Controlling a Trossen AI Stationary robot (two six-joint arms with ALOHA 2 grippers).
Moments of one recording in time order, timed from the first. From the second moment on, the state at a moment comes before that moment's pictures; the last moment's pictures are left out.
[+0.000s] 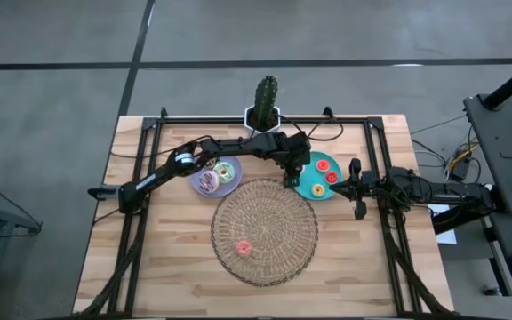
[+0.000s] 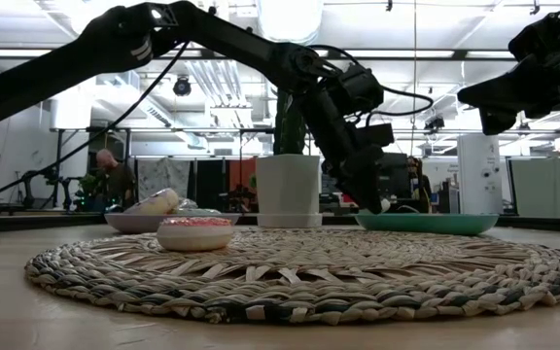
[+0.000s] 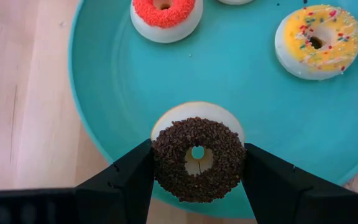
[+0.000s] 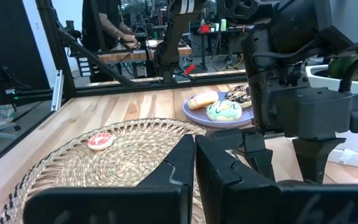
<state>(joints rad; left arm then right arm) 0.25 2.47 2.22 -0.73 0.06 0.23 -0.06 0.05 0.02 -0.02 -0.02 0.11</state>
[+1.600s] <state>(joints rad) 0.25 2.47 2.20 -0.73 0.07 0.23 -0.06 0.05 0.02 -0.02 -0.02 0.11</state>
